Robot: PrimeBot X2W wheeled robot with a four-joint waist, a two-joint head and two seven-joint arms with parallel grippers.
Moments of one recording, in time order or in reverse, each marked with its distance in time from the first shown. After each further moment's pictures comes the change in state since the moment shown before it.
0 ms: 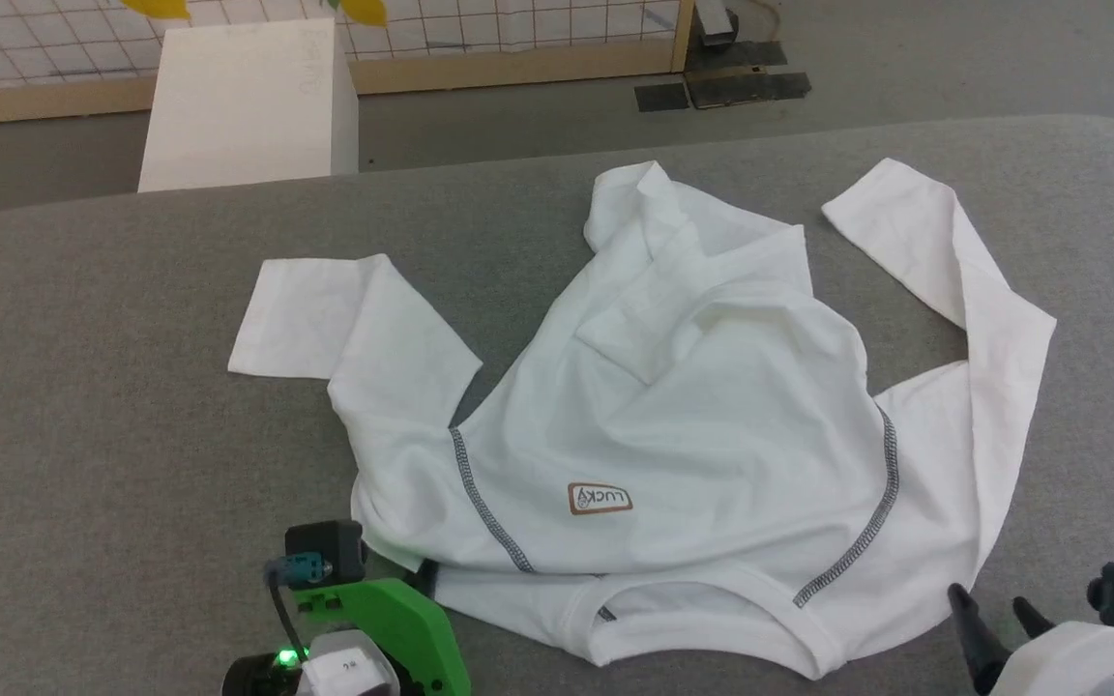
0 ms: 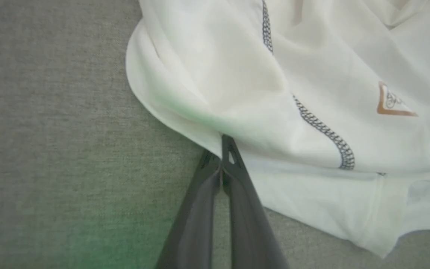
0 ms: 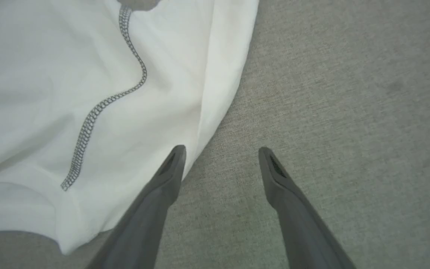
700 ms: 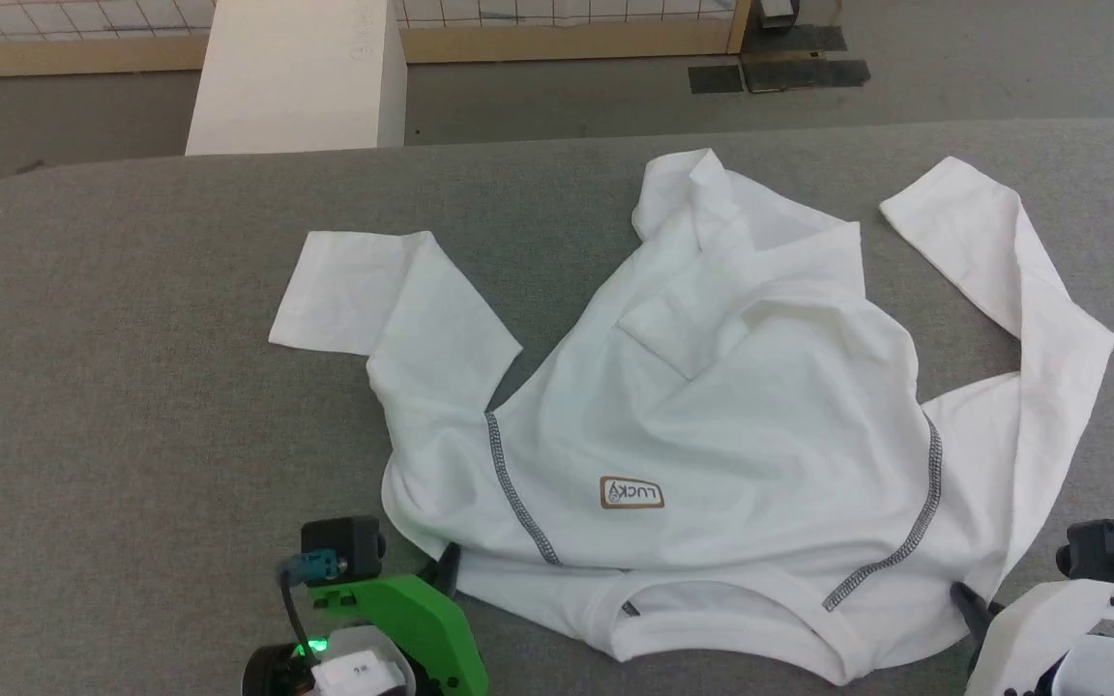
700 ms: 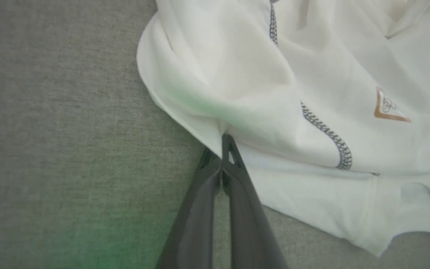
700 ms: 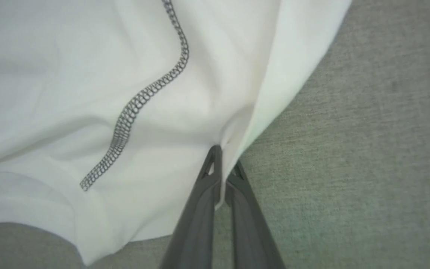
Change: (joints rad) left arm -0.013 -0.008 -0.034 0.001 -0.031 -0.023 -0.045; right arm -0.074 -0.007 0.026 0.016 0.004 0.000 0.224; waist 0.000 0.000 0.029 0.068
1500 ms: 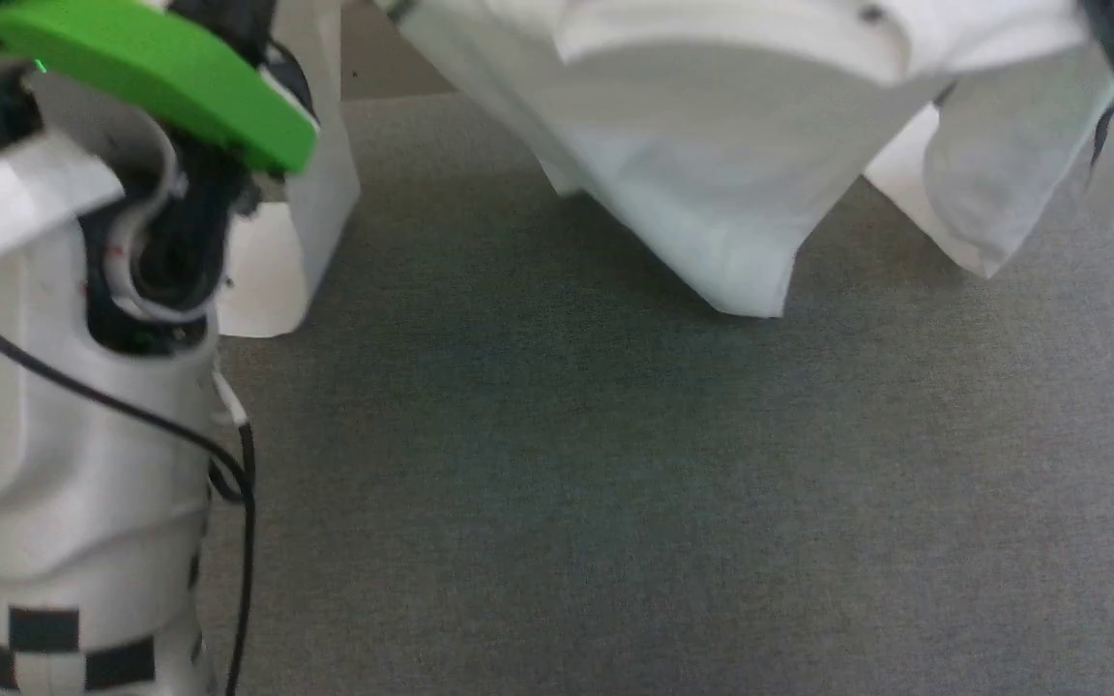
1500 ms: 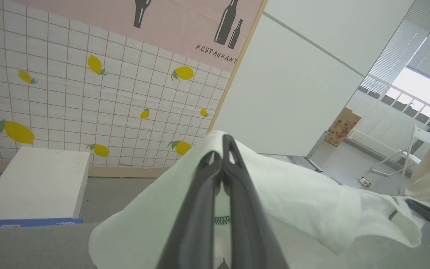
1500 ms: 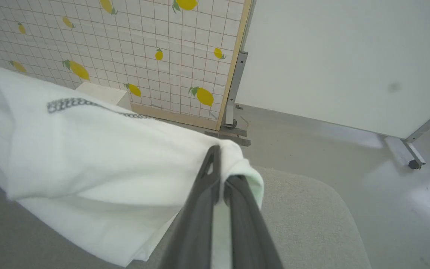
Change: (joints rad) left arm -0.745 0.100 0.186 -0.221 -0.185 -0.078 0.139; right arm -0.793 -0.227 0.173 -0.177 -0.063 0.000 0.202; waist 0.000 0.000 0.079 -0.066
